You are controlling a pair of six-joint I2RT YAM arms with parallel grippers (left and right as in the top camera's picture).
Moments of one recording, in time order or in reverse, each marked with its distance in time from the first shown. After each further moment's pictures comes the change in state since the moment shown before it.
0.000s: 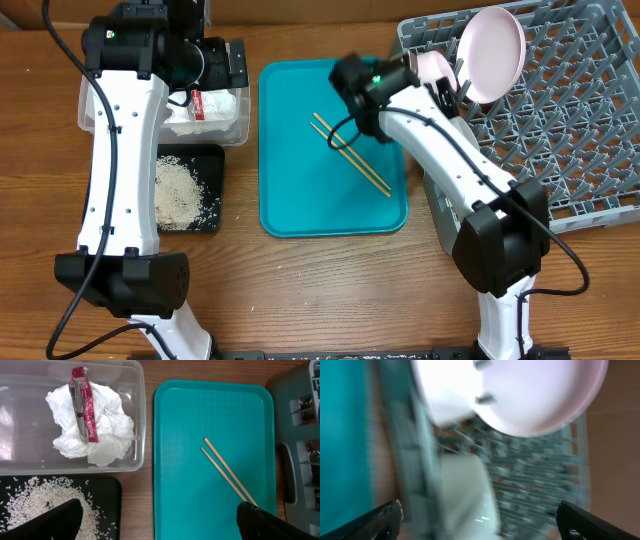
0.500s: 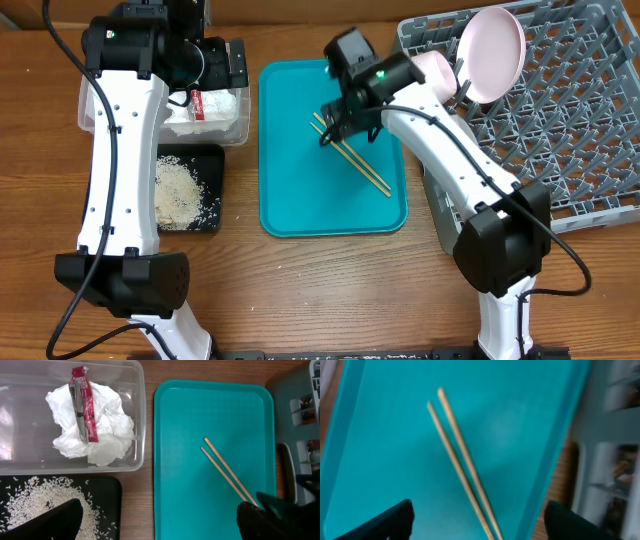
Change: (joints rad) left arm 0.000 0.000 0.000 0.000 0.000 0.000; right arm 0.000 -0.002 -0.025 0.260 -0.710 -0.238
